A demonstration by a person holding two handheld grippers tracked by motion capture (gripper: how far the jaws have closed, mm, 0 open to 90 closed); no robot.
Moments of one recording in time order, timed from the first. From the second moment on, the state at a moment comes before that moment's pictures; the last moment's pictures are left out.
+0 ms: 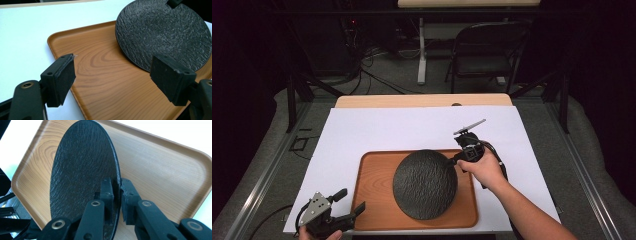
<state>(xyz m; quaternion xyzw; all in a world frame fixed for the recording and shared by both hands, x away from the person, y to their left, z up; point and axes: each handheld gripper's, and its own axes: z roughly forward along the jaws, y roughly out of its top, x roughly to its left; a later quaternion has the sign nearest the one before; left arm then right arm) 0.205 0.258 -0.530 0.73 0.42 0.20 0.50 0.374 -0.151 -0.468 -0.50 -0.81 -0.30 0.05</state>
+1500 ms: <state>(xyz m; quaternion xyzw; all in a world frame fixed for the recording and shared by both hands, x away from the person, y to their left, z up) 0.205 0.258 -0.530 0.73 0.42 0.20 0.50 0.371 -0.187 -0.526 -0.54 -0.77 -0.33 0.06</state>
